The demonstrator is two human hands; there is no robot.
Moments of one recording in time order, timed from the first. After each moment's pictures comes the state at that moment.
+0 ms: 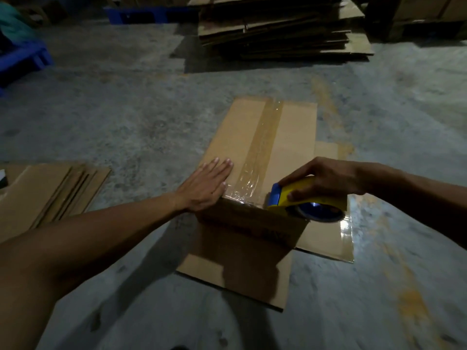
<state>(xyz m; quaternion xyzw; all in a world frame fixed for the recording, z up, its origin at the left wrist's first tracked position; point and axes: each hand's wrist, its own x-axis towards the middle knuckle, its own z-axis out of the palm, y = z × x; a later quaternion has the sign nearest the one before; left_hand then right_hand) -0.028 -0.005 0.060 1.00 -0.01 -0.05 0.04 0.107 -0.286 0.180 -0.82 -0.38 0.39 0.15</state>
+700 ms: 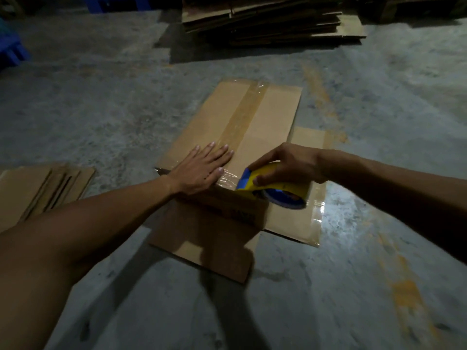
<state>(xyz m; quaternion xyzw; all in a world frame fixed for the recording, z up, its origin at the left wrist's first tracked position) 0.014 0.008 0.062 1.00 -0.06 -0.04 0.00 0.109 -0.245 0.172 -0.82 -0.36 0.39 0.21</state>
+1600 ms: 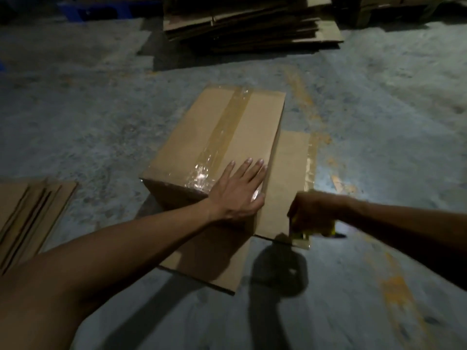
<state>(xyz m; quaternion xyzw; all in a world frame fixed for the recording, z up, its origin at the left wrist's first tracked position) 0.039 -0.110 0.055 0.99 -0.10 -0.02 0.00 0.105 -0.306 0.101 -0.86 -0.28 0.42 -0.05</state>
